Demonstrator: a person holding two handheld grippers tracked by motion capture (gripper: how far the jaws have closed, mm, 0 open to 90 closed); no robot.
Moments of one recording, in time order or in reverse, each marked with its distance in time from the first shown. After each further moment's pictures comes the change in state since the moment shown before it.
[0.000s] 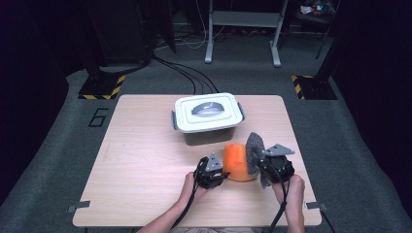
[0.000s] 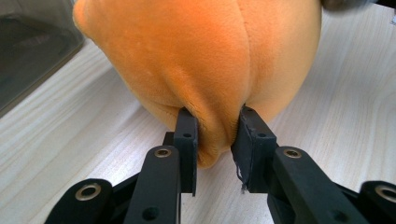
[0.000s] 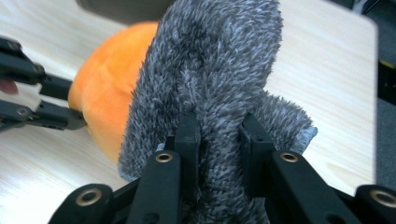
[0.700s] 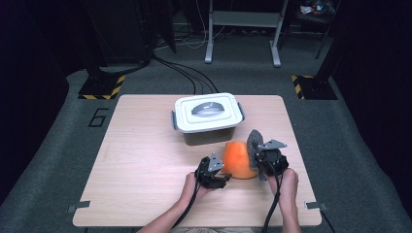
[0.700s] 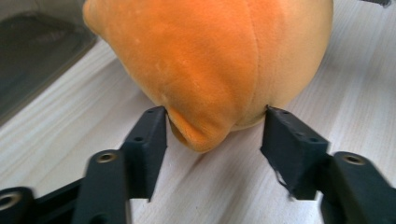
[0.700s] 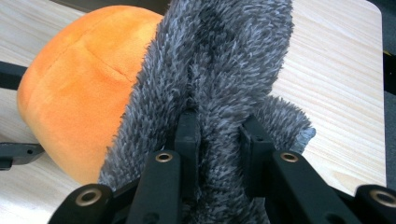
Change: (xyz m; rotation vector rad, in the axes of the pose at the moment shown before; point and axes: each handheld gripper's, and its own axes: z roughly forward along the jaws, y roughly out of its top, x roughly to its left) left arm -0.003 0.000 0.007 0.011 0.066 0.014; right arm -0.012 0.004 0.036 0.025 -0.033 0.022
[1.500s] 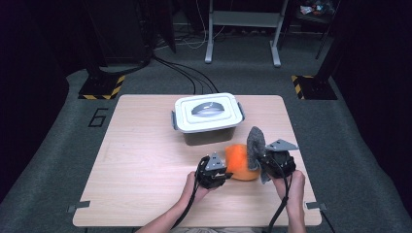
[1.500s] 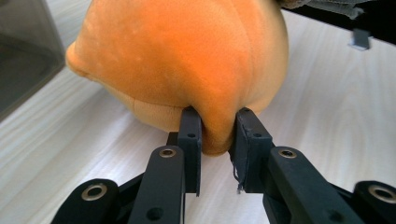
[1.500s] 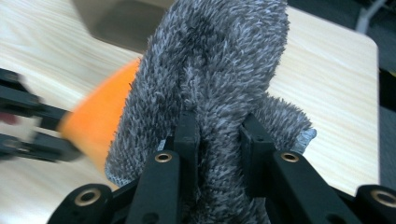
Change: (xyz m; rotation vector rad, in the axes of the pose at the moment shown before) left arm -0.005 0.013 -0.018 -0.044 -0.141 -0.032; right arm 0.000 0.007 -0.043 -0.102 0.077 -0.016
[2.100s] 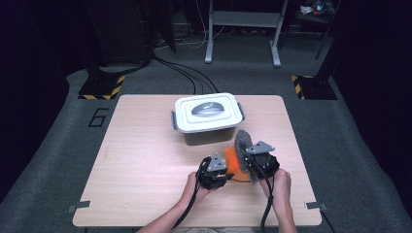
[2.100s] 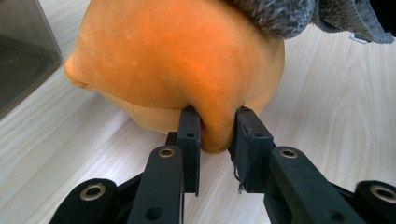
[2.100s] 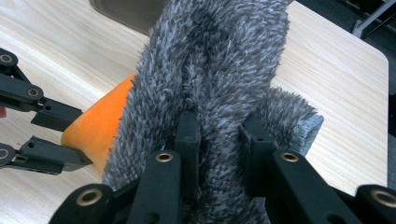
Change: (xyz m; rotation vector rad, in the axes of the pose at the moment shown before) left arm -0.002 -0.001 0.004 0.011 0.017 0.019; right arm 0.031 0.003 0.030 0.051 -0.049 -0.117
